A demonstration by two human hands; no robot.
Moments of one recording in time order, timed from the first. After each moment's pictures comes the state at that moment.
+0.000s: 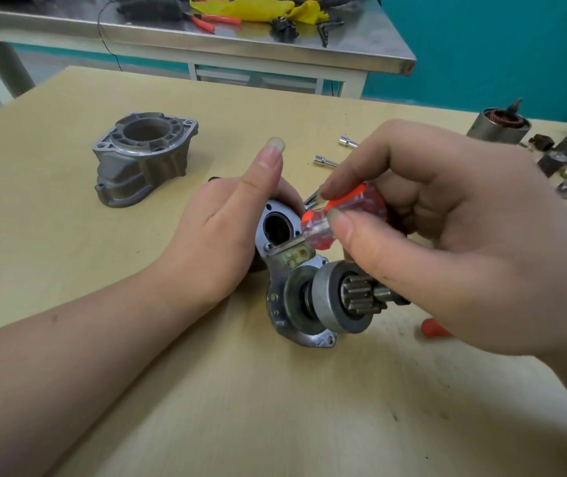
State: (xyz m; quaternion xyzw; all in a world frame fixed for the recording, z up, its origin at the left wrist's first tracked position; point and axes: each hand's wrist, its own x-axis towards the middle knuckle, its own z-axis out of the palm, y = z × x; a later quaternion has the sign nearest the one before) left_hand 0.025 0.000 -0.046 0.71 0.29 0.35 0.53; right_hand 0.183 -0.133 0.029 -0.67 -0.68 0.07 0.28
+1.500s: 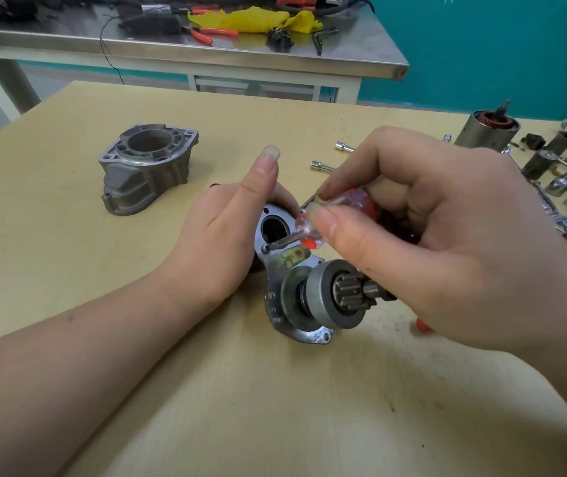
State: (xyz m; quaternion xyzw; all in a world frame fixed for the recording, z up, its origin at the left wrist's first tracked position) left_hand 0.027 -0.006 -0.039 0.71 0.28 0.37 0.52; right_hand 0.175 -0.136 0.030 -0.66 -0.68 0.07 0.30
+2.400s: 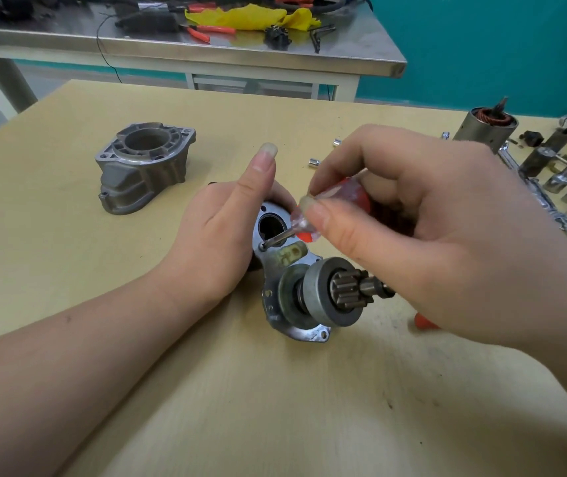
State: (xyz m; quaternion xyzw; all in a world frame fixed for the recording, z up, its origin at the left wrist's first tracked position) left_hand 0.026 -0.004 -0.041 0.74 0.28 0.36 0.49; right_hand 0.171 -0.140 0.034 -0.64 -0.68 0.10 0.33
